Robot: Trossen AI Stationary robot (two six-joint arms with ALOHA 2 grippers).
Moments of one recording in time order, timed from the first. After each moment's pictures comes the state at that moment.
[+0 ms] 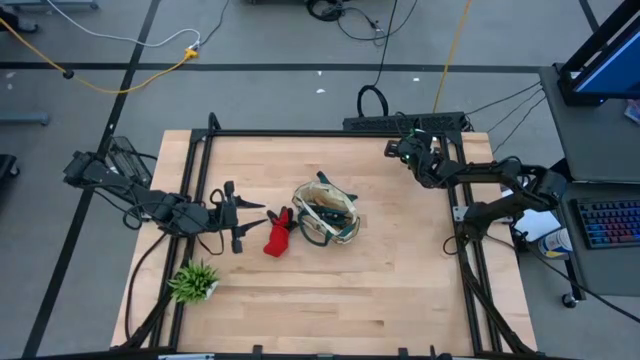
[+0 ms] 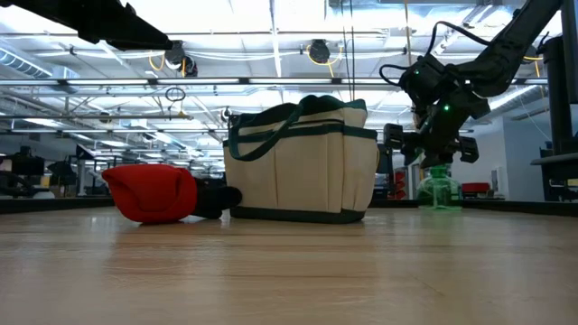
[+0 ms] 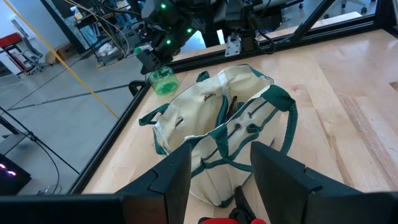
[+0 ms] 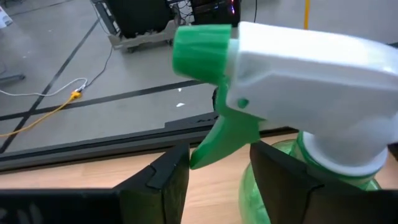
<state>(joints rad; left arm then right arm) -0.41 0.77 0.50 -0.06 -0.63 0.09 -0.64 1.38 0.49 0.26 0.73 0.72</state>
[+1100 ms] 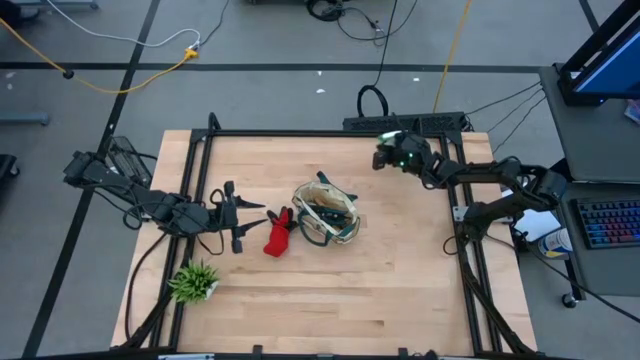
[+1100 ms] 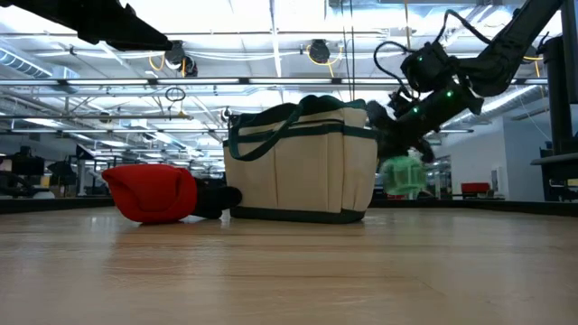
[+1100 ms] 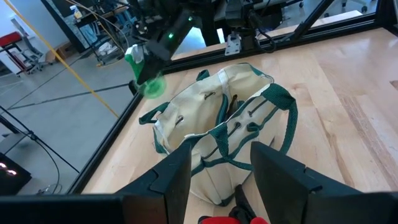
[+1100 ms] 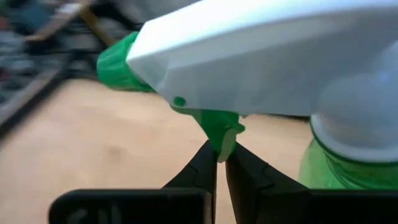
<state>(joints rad) -0.41 0.77 0.50 -0.06 -0.63 0.09 -0.62 1.38 0.49 0.47 0.16 0.51</state>
